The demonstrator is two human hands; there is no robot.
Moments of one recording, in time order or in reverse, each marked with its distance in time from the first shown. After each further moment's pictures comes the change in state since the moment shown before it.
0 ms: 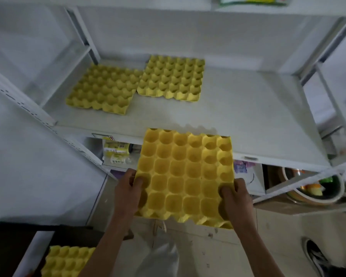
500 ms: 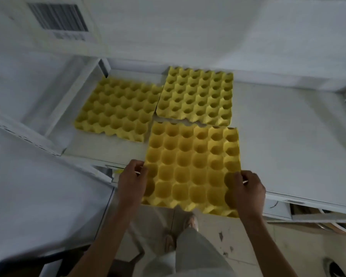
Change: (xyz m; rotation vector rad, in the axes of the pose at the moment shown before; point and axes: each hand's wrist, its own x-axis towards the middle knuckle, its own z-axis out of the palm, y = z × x) left_hand 0.190 0.028 -0.026 0.103 0.038 0.045; right_hand 0.126 -0.108 0.101 -0.058 0.231 -0.105
